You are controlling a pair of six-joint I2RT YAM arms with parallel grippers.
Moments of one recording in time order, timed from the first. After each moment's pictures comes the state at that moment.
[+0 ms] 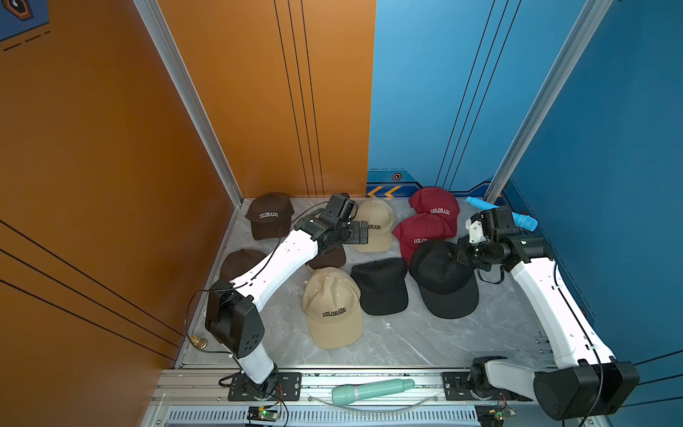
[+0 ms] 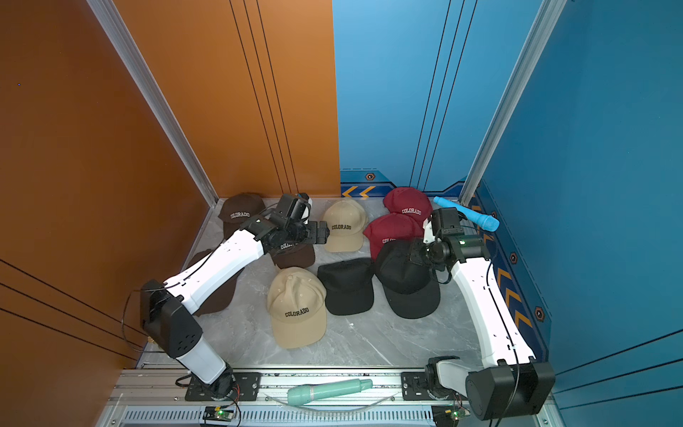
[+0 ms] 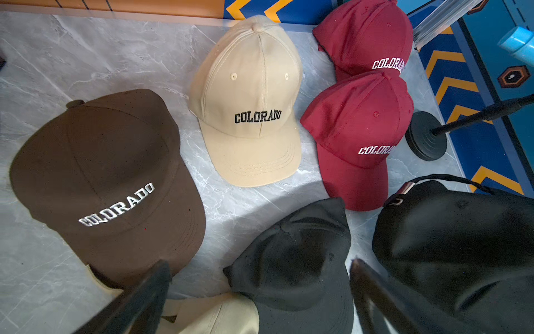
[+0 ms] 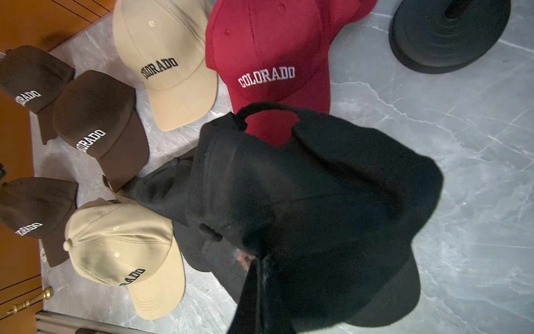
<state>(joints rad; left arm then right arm) -0.58 1.67 1.57 -0.70 -0.05 -0.47 0.08 1.25 1.32 -1.09 -0.21 0.37</state>
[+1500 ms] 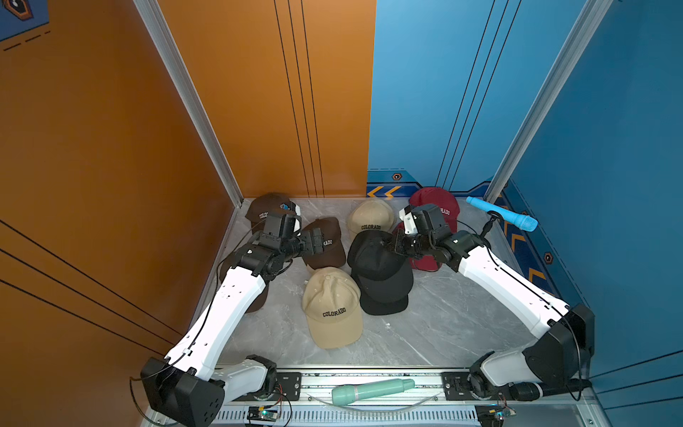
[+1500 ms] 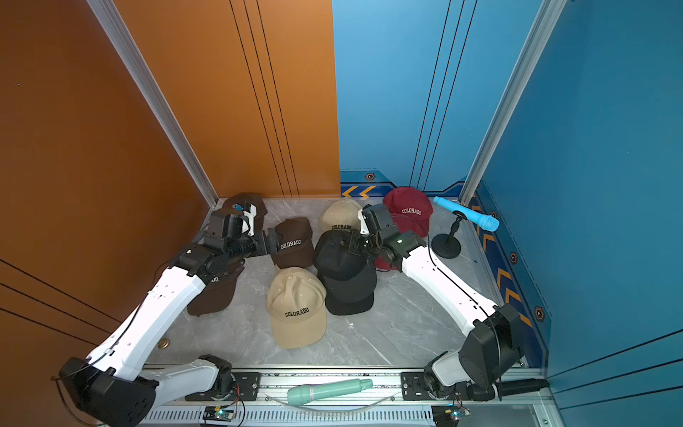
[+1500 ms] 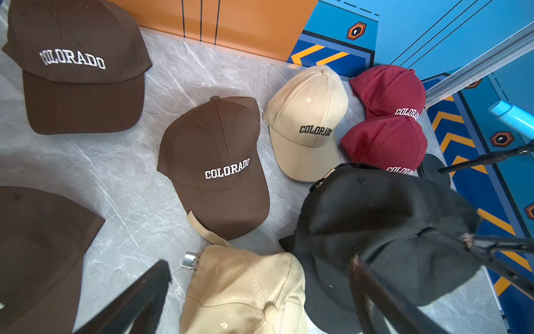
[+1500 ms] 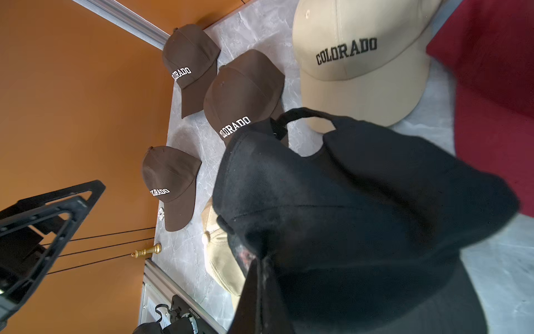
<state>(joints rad) -0.32 1.20 1.22 -0.71 0.01 -0.43 0.55 1.46 1.31 -0.58 -0.25 0.74</state>
